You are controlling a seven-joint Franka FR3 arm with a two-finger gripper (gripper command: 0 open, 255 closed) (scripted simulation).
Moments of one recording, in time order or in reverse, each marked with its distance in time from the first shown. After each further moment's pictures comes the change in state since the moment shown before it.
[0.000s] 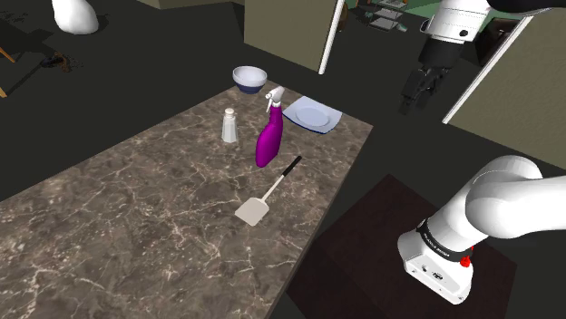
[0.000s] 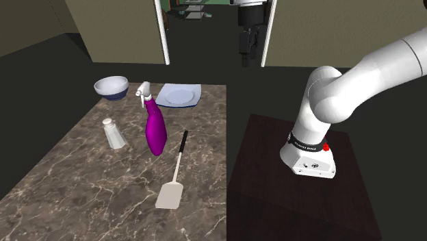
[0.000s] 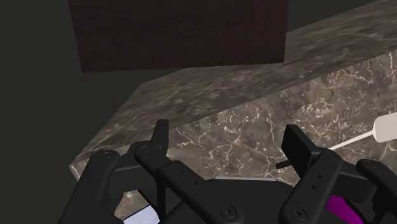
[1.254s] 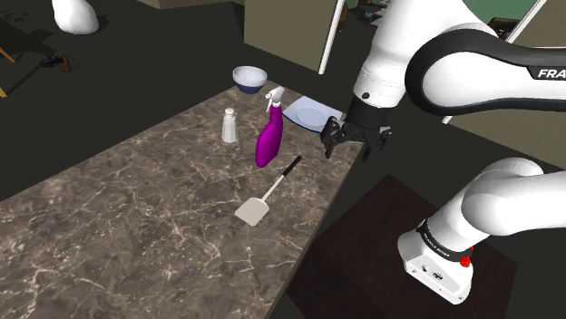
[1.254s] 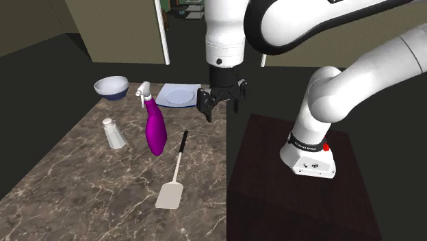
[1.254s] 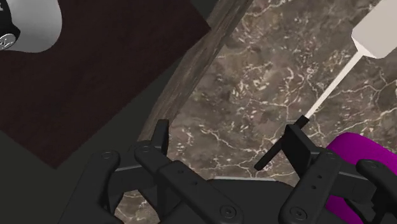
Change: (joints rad) arm -0.090 0.086 0.603 -0.116 0.357 0.373 0.911
